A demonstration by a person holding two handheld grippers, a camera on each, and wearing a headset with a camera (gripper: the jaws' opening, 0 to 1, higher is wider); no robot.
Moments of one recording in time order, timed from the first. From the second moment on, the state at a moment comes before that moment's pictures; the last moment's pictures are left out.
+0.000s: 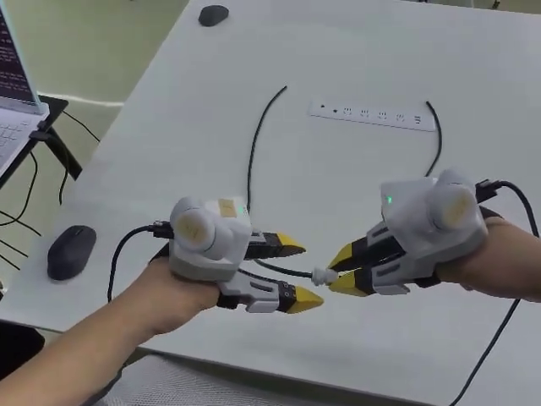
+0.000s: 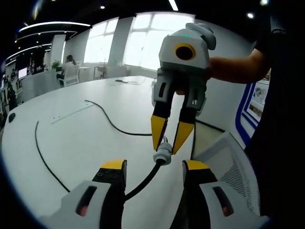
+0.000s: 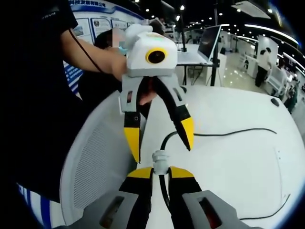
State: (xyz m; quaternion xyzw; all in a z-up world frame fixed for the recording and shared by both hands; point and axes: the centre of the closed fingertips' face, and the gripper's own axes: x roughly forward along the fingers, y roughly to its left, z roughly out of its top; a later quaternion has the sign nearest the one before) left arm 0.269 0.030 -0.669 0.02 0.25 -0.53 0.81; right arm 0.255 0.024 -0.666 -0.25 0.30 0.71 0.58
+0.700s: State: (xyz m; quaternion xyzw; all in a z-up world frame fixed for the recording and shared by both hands) left arm 0.267 0.020 -0.664 0.00 0.24 -0.55 0.80; right arm 0.252 0.019 -0.663 -0.27 0.25 0.74 0.56
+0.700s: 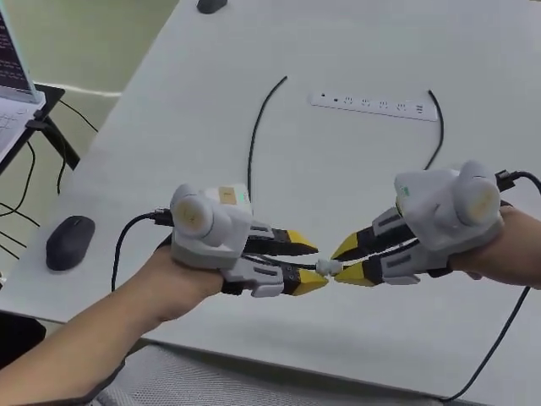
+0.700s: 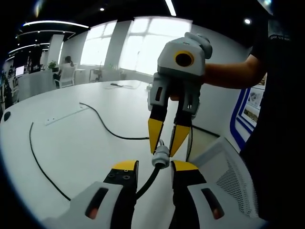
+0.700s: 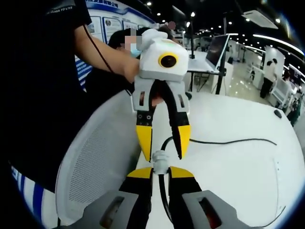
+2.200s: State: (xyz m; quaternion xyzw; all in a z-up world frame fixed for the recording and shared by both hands) left arm 0.264 0.018 -0.647 0.05 0.21 -0.56 0.80; right arm 0.267 0.009 -0.635 -0.02 0.34 0.69 0.64
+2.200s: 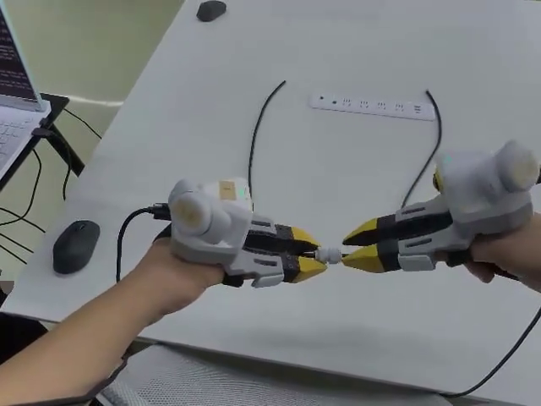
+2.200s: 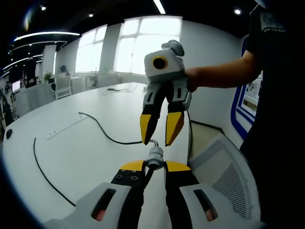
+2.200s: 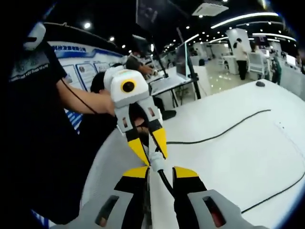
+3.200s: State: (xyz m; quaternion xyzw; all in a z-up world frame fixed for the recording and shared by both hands) left arm 0.267 0.019 -0.646 0.06 0.22 -0.57 0.79; right arm 0.254 0.022 -0.641 0.07 0.41 0.73 0.54
